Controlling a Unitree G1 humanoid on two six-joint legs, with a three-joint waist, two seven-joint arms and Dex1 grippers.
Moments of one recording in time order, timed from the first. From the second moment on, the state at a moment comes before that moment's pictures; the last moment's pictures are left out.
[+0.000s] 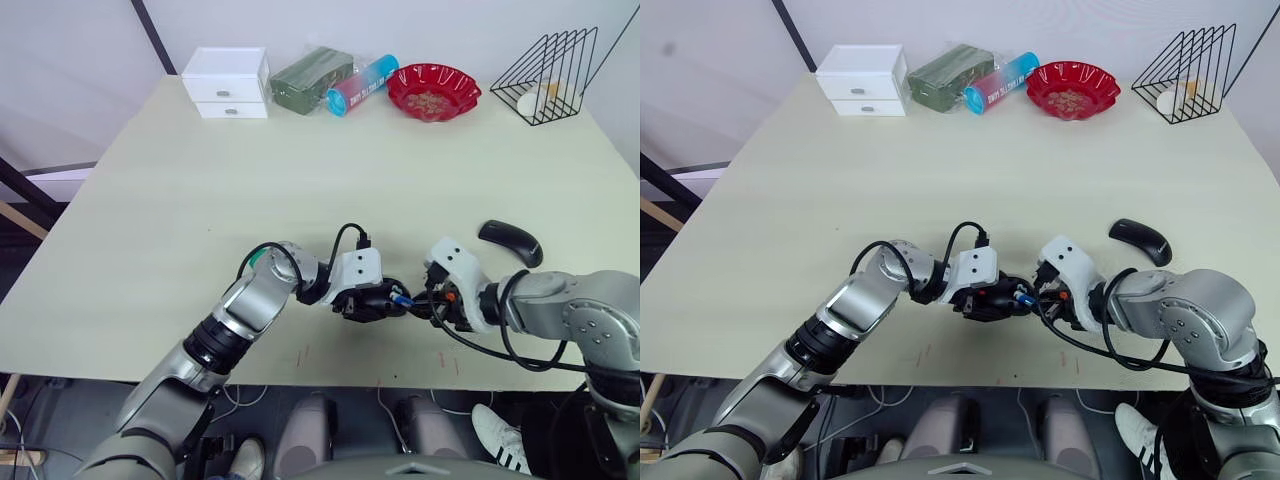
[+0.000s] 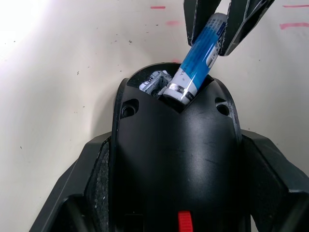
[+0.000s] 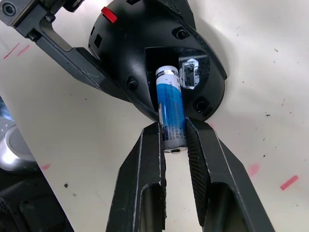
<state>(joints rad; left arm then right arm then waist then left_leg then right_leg) -0.58 0.51 -0.53 -0.10 0.01 0.53 -1.13 -0.46 -0.57 0.07 -0.60 0.92 1.61 0.22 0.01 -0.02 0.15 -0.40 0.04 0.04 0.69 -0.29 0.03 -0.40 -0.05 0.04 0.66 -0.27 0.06</state>
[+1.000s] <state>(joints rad) -0.58 0.50 -0.53 -0.08 0.02 0.53 -1.13 -0.45 -0.64 0.01 -0.57 1.19 1.56 0.05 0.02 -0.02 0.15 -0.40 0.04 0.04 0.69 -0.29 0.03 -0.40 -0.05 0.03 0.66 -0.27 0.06</state>
